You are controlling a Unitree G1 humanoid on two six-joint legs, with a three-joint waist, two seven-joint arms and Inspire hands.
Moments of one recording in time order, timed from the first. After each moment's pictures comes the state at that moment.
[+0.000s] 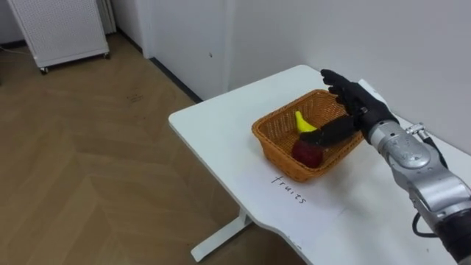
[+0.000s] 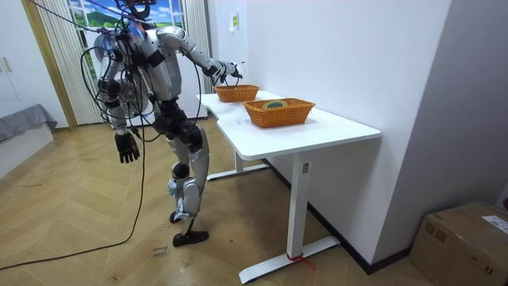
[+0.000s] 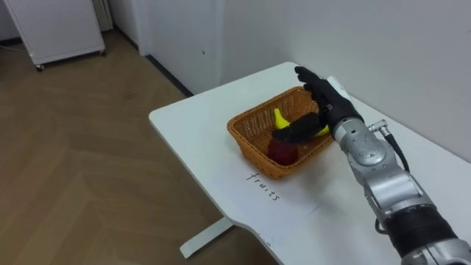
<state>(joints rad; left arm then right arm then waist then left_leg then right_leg) 0.60 0.32 0.00 0.79 0.29 0.15 -0.10 -0.40 -0.57 0.33 0.47 0.18 0.06 0.03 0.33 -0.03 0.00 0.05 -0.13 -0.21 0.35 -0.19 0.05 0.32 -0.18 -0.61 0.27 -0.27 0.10</state>
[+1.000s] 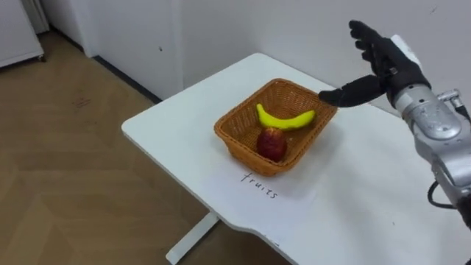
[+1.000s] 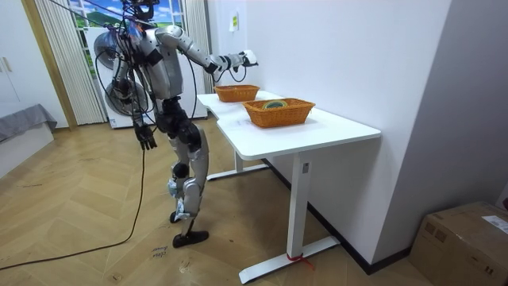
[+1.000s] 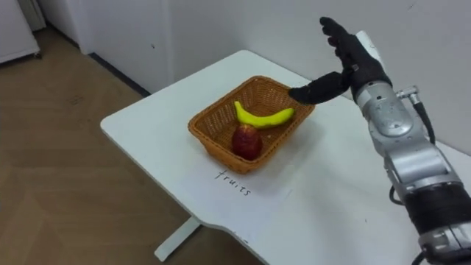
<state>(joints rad) 0.43 0.34 0.03 0.78 0.29 0.14 -0.10 -0.50 -0.66 0.24 0.40 0.19 0.06 -0.03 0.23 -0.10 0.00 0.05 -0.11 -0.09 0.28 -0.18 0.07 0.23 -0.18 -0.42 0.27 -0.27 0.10</state>
